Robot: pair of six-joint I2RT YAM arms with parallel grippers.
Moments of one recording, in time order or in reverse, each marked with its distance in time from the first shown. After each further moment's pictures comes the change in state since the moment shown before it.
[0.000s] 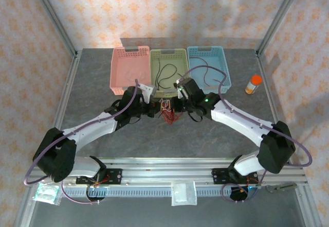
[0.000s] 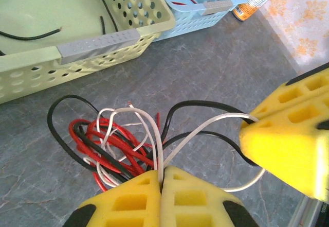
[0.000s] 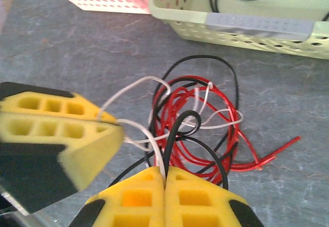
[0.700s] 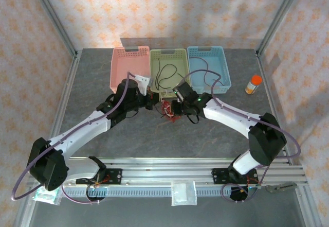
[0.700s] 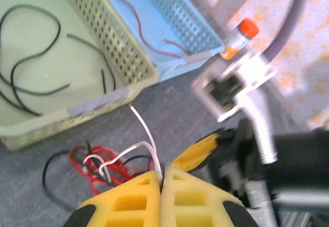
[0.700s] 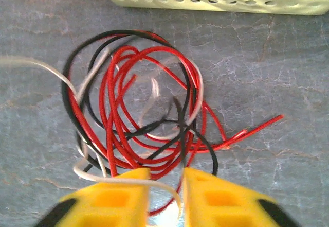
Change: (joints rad) left arm 0.000 -0.102 0.153 -0.140 -0.051 -0.001; right arm 0.000 0.103 -0.020 -0.034 0.077 0.049
